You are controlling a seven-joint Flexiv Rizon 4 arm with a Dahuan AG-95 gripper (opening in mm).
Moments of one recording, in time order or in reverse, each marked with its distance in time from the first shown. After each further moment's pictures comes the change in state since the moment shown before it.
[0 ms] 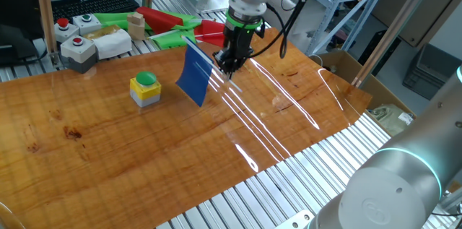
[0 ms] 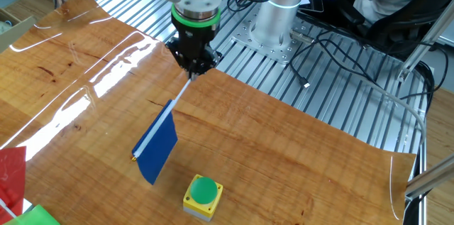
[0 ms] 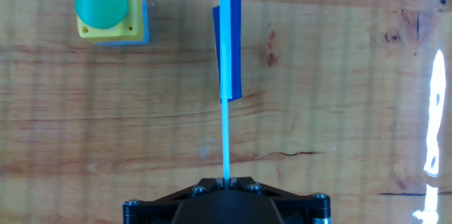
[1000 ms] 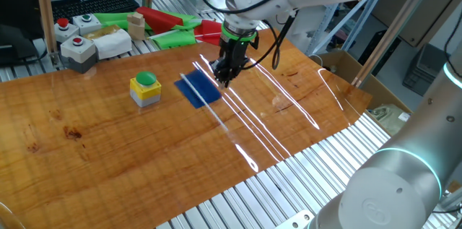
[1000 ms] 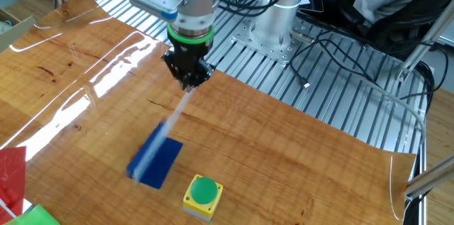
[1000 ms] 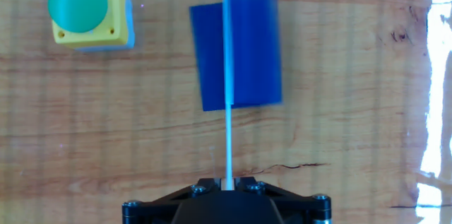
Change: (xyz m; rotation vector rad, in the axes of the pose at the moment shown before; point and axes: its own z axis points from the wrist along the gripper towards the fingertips) arm -0.010 -0.004 0.040 0.011 -0.002 0.044
